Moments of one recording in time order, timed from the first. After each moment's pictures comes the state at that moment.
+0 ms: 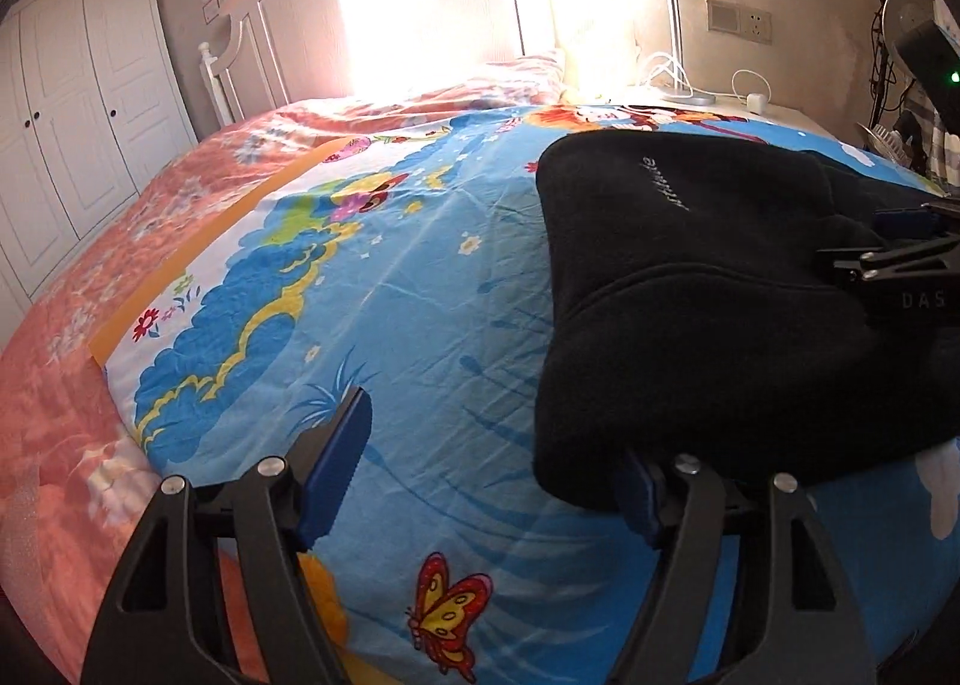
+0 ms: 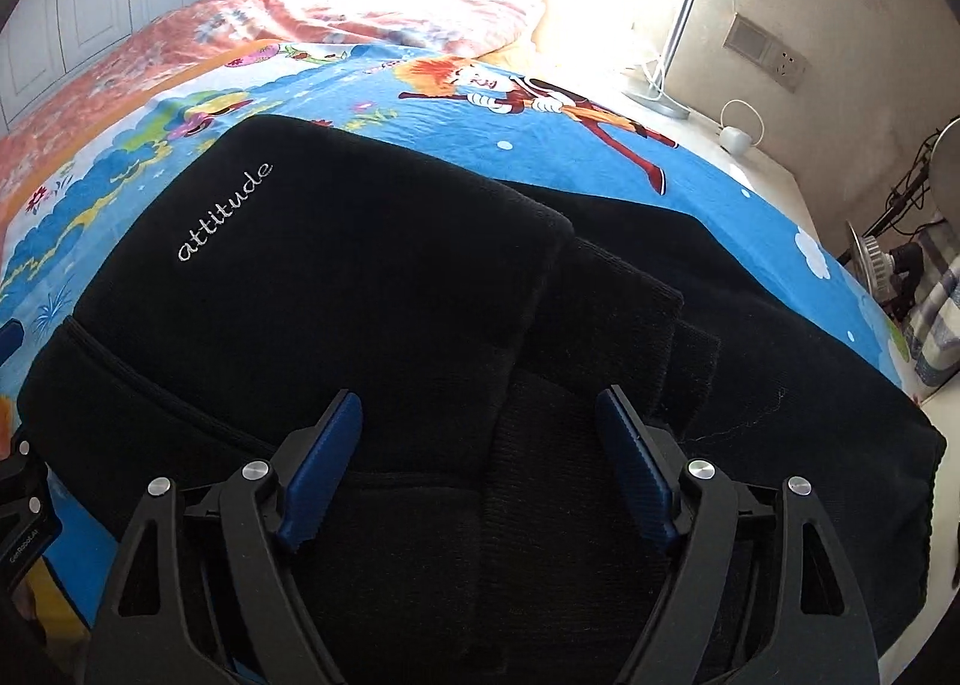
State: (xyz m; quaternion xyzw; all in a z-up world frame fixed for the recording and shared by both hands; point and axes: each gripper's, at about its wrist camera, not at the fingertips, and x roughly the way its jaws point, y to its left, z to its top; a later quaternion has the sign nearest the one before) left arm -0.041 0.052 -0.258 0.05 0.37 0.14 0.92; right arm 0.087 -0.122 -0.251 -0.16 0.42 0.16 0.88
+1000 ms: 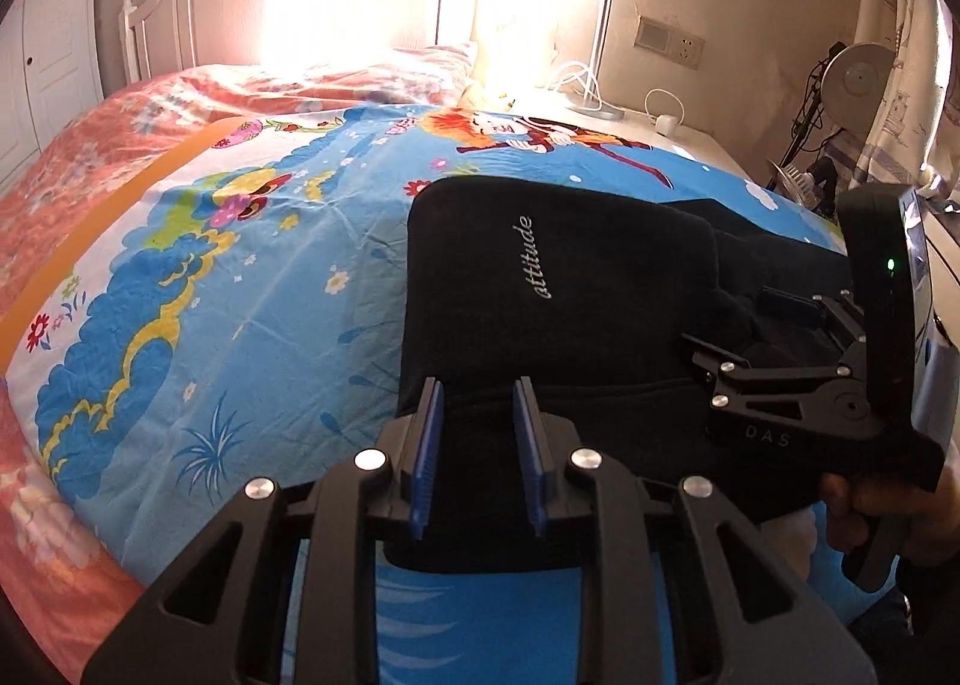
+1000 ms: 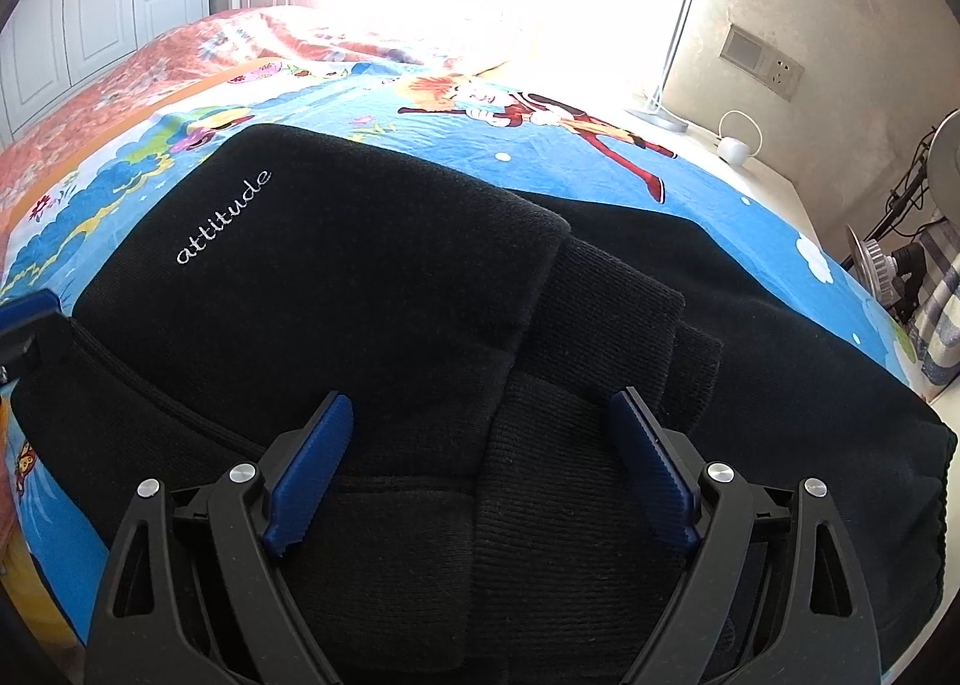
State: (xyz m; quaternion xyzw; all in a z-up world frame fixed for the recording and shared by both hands) left arm -0.012 0.026 -0.207 -0.05 0.38 0.01 0.92; right arm 0.084 -0.123 -0.253 -0.14 0.40 0.16 0.89
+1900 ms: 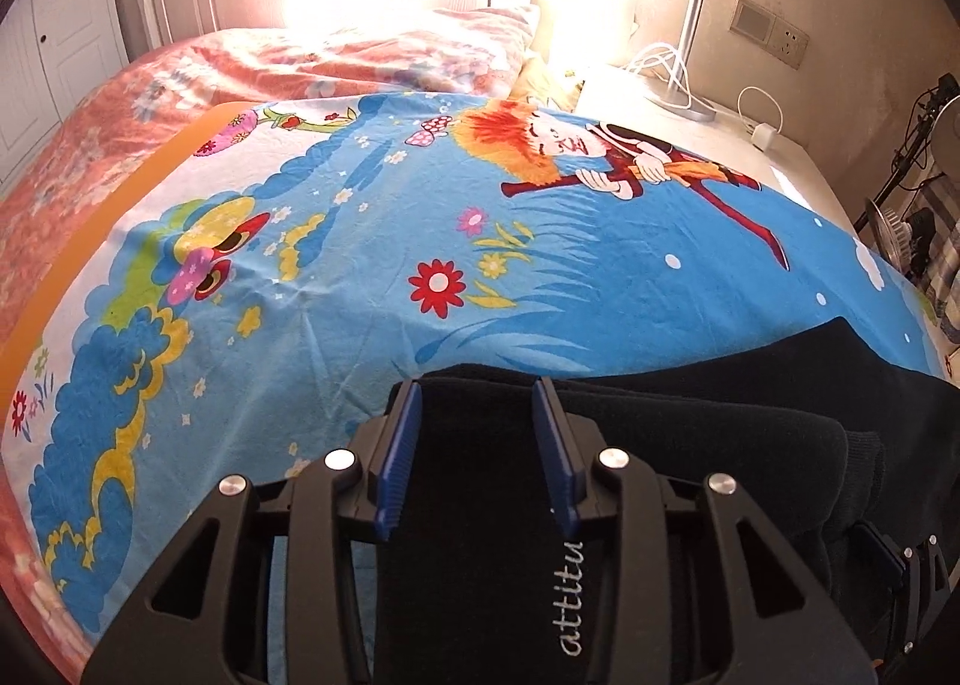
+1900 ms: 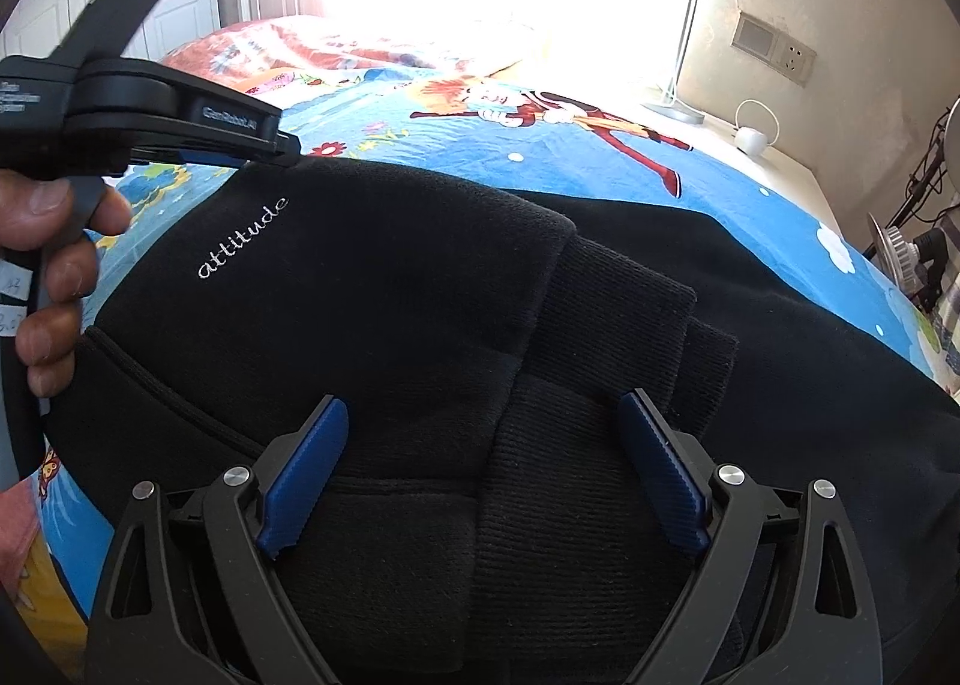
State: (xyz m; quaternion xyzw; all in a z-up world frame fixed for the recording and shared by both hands) left arm 0.143 0.041 -0.206 -0.06 0.44 0.08 0.89; right arm 0.089 -0.130 -0.251 -0.12 0.41 0.20 0.88
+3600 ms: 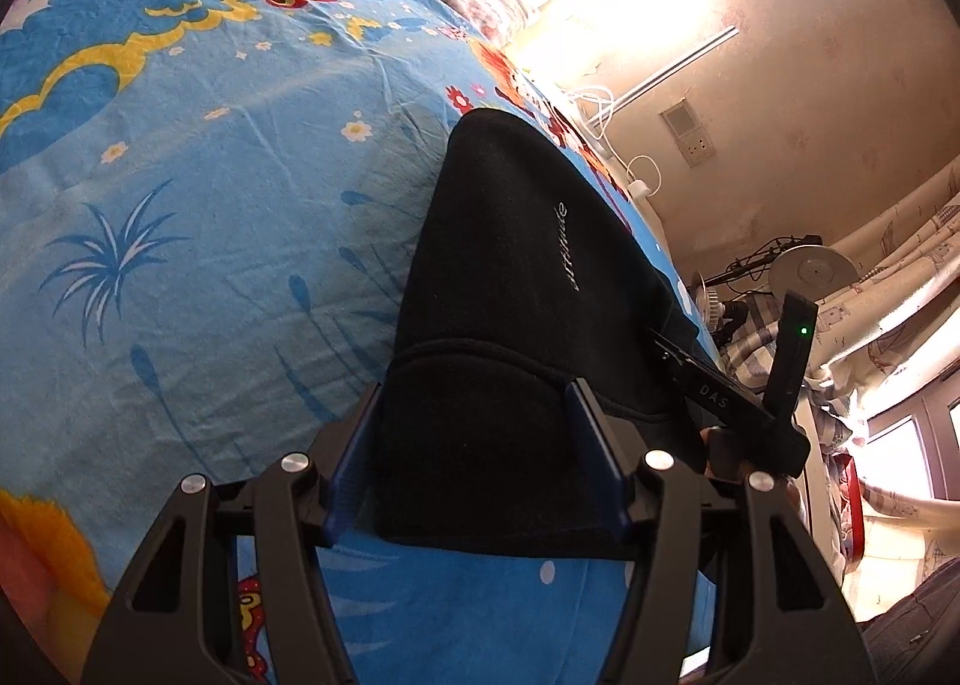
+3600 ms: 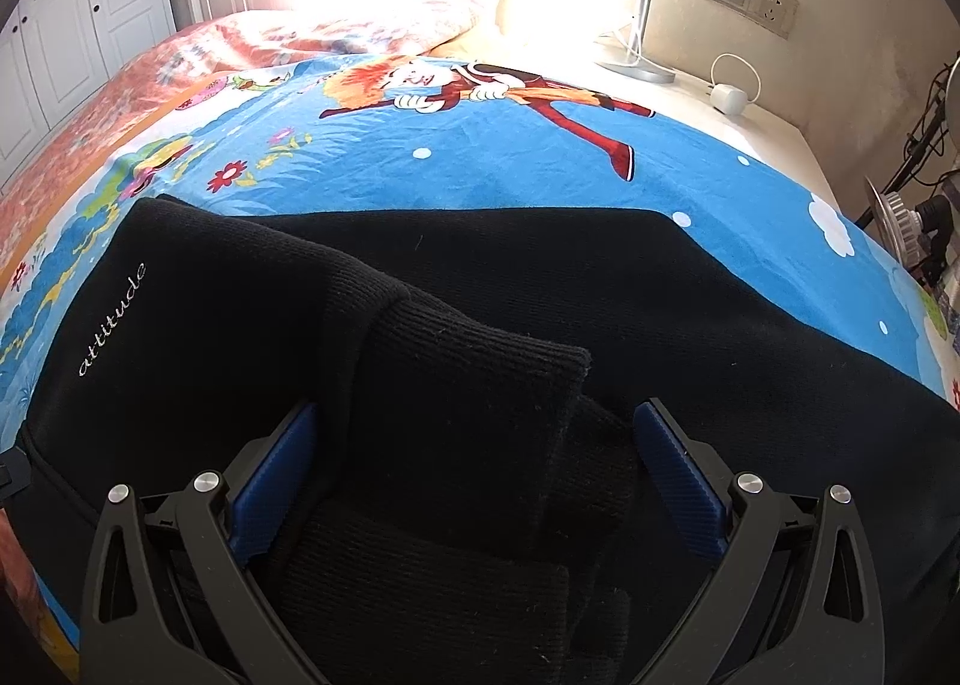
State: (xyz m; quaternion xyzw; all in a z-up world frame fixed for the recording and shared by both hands) left arm -0.018 0.096 -0.266 -0.37 0.41 -0.07 0.83; right arm 0.156 -0.159 -0.258 -0.09 0.45 0.16 0.87
